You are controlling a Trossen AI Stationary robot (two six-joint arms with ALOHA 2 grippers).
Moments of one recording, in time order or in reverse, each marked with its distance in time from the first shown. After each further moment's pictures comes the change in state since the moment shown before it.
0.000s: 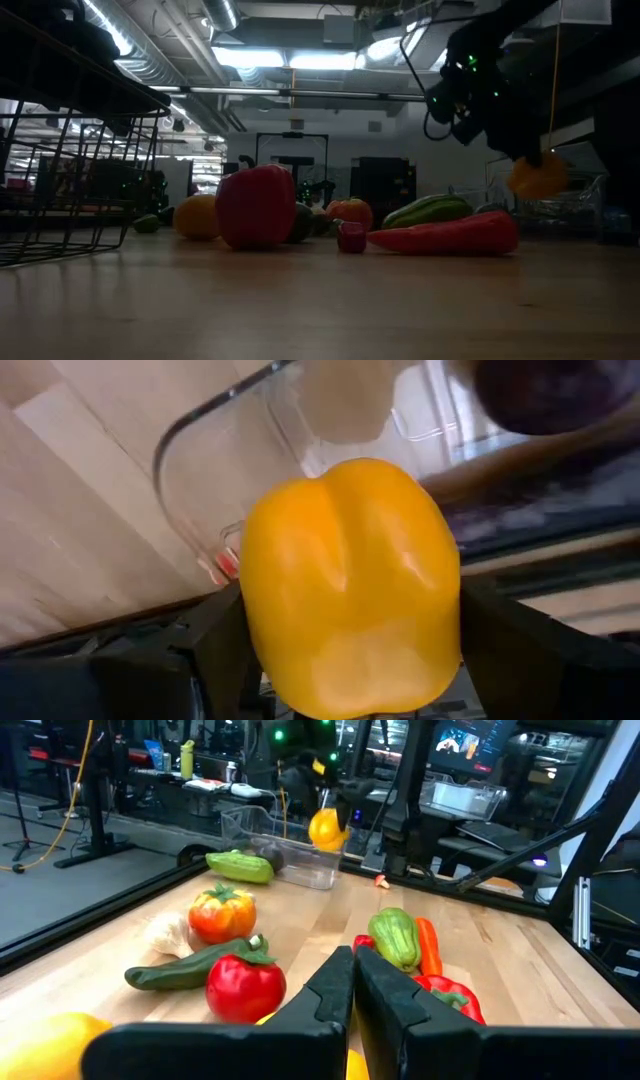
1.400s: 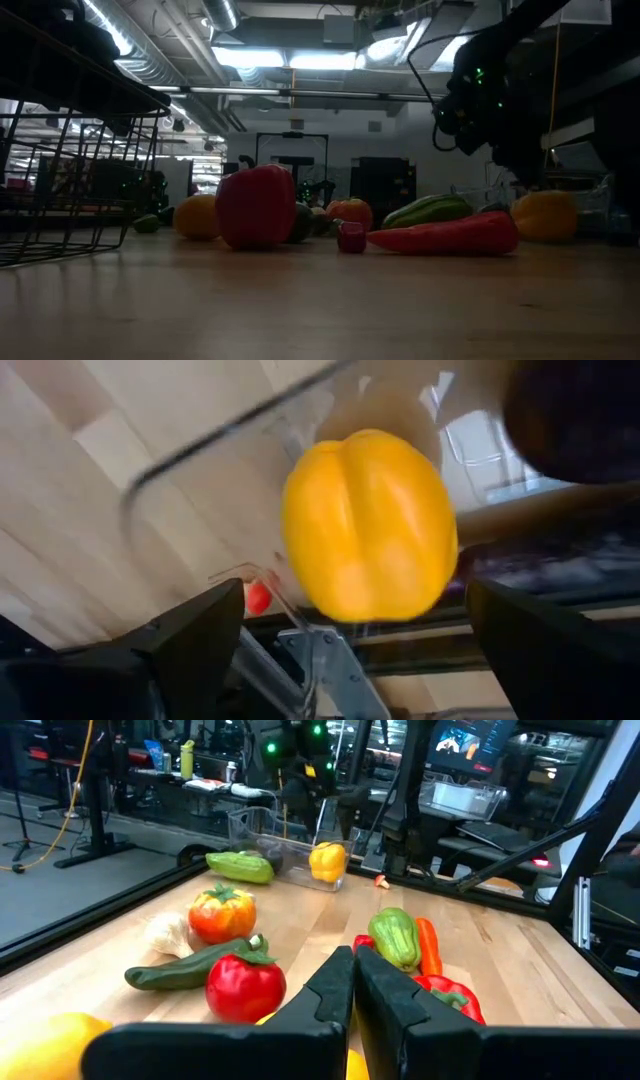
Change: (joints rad) left arm 0.000 0.000 0.000 0.000 0.000 0.000; right arm -0.077 0.001 -0.057 0.068 -0.145 -0.067
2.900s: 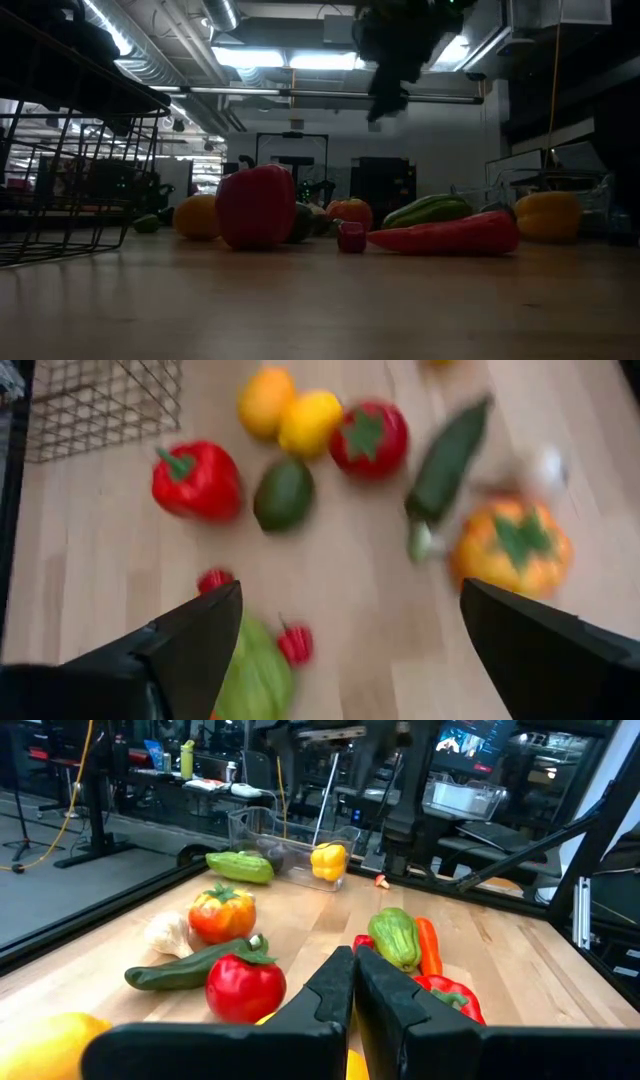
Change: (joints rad) left arm 0.000 0.000 0.000 0.000 0.000 0.000; right arm 0.436 0.004 0.307 0.585 -0.319 0.308
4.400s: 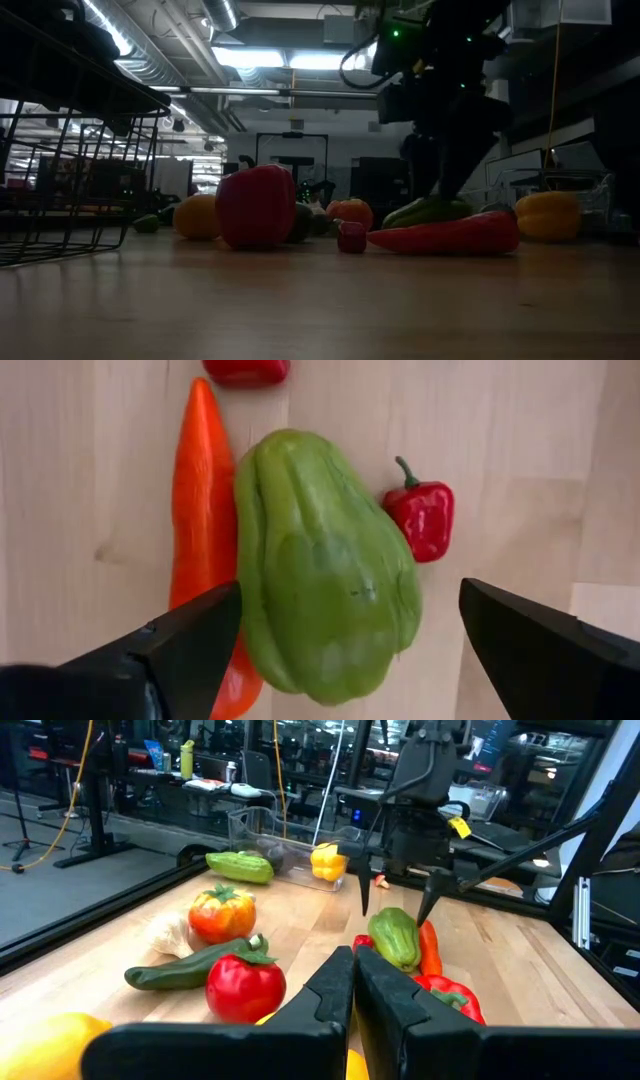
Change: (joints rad) left arm 0.000 0.000 0.000 0.000 0.000 0.000; right arm 0.379 0.023 -0.436 0.175 0.298 0.031
